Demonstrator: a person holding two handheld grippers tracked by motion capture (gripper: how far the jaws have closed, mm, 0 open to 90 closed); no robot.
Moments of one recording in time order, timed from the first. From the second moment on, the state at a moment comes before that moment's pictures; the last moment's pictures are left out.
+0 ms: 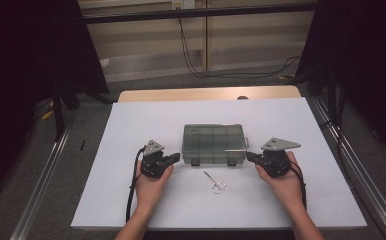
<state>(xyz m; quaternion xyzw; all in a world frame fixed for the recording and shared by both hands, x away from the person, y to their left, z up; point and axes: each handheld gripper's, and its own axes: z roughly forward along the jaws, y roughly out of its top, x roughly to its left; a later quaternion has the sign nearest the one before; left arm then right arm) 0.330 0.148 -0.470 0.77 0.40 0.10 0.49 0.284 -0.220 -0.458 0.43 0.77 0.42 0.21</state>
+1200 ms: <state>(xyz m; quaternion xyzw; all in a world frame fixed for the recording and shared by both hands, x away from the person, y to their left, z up) 0.362 0.128 -0.426 0.75 0.36 0.13 0.54 0.317 -0.212 -0.418 0.44 0.73 0.47 0.25</state>
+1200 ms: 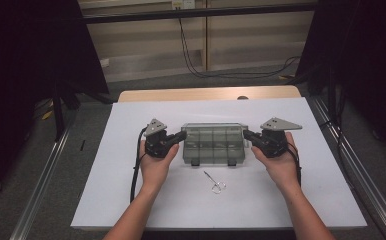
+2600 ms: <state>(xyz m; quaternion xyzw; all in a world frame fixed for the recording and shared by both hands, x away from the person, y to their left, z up) 0.422 0.134 -0.435 0.73 0.42 0.12 0.52 0.362 -0.212 -0.395 0.45 0.70 0.49 0.26</state>
